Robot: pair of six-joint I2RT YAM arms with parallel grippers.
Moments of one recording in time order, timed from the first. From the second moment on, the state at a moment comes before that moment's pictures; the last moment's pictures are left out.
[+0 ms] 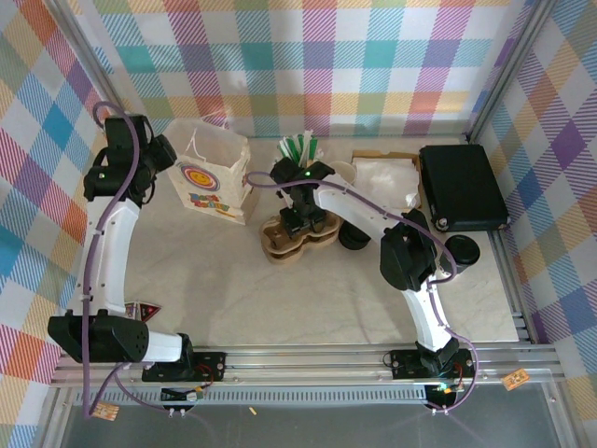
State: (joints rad) left arm 0.03 1.38 1.63 -0.82 -0.24 -0.40; right arm 0.79 2.15 1.99 -1.19 0.02 0.23
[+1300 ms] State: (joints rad) left arm 0.23 2.00 2.17 -1.10 0.25 -0.31; right arm 0.79 1.95 2.02 -1.30 -0.03 0.31
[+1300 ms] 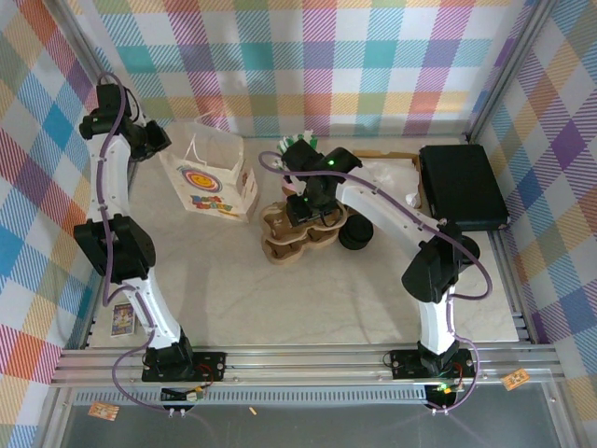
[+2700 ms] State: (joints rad) left arm 0.23 2.02 2.40 -1.18 0.36 -0.13; right arm 0.79 1.93 2.03 -1.34 -0.09 0.29
